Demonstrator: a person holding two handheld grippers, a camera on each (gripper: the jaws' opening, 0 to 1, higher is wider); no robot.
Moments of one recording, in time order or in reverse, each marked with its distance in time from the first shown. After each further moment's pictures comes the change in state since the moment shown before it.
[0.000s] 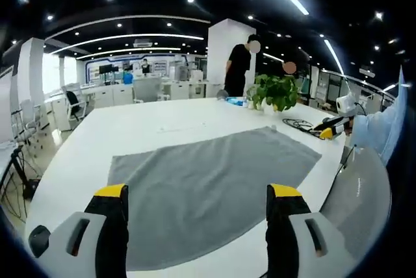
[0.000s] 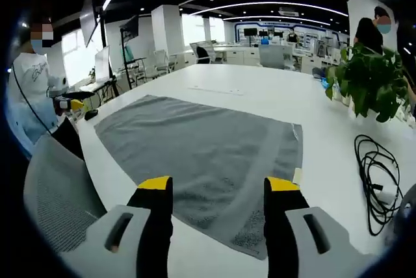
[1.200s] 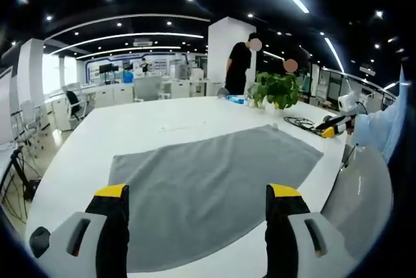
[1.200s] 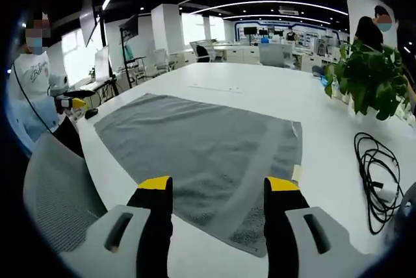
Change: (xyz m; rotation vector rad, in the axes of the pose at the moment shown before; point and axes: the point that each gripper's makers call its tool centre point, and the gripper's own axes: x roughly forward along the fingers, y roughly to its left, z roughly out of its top) left arm 0.006 -0.001 0.000 0.008 0.010 -0.008; right arm -0.001 0.001 -0.004 0.002 0.008 0.003
